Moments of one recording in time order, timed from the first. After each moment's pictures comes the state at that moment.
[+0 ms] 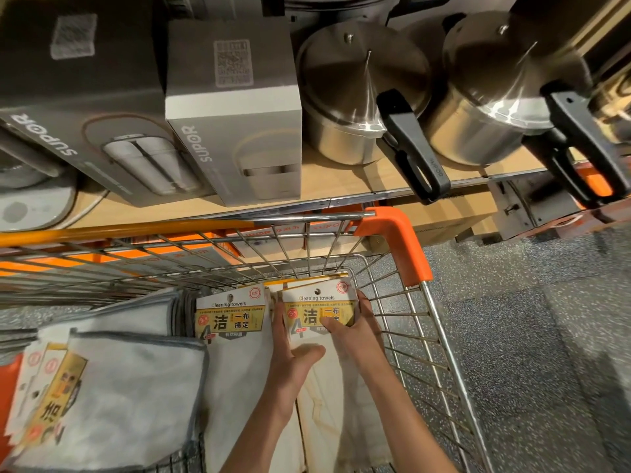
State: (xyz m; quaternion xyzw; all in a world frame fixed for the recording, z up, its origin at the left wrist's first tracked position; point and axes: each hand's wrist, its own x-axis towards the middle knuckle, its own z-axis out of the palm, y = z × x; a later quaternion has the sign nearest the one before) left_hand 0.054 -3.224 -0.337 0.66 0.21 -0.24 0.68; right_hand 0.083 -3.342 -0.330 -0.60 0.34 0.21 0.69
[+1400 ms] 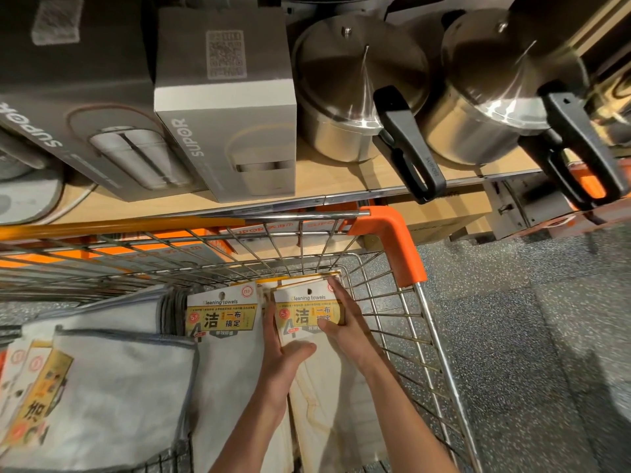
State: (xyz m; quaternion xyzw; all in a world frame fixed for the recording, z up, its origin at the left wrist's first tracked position) left_hand 0.051 -3.226 -0.348 0.62 0.24 -0.22 0.72; right_hand 0.089 -3.356 -0.338 -0.71 0.22 0.19 0.64
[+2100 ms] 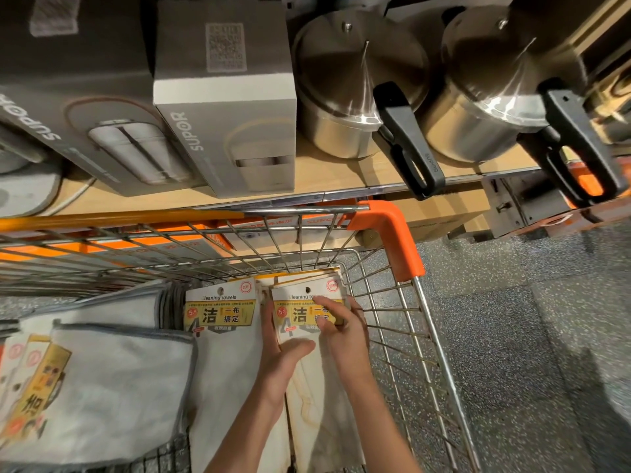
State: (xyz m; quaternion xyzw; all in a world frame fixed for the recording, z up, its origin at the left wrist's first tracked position) left_hand 0.050 -3.227 -0.343 0.62 0.21 -0.20 0.73; right_hand 0.066 -3.337 -0.335 -0.67 0.32 0.13 0.66
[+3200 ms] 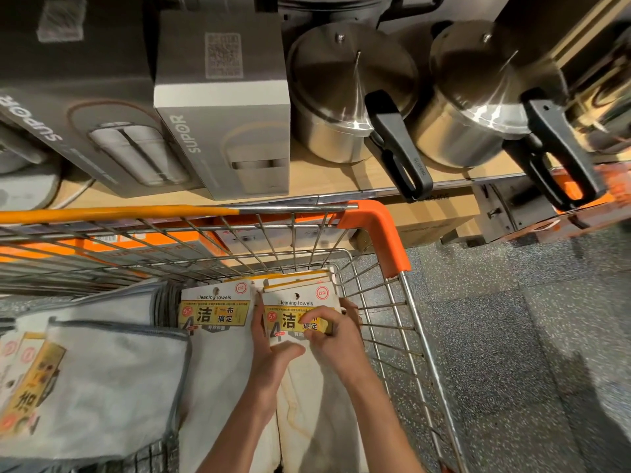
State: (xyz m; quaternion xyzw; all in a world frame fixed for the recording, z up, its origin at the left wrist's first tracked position) left_hand 0.045 -3.228 -0.344 0.62 0.24 -0.19 0.72; right_hand 0.066 -3.348 -0.317 -0.78 0.20 0.21 0.55
